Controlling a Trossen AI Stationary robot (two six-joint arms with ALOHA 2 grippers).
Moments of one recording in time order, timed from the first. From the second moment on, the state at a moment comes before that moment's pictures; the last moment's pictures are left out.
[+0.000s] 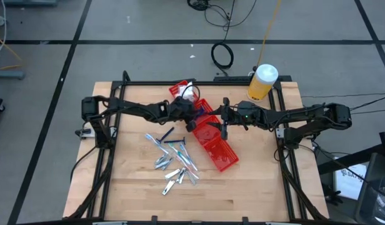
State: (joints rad) left arm 0.24 1.78 0.99 0.14 -0.18 -0.09; right arm -0.16 1.29 0.65 0.41 -0.05 -0.12
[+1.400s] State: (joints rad) left arm 0.06 1.61 0.80 -0.49 -0.14 -0.69; right arm -0.16 1.29 0.65 0.42 -0.05 -0.13
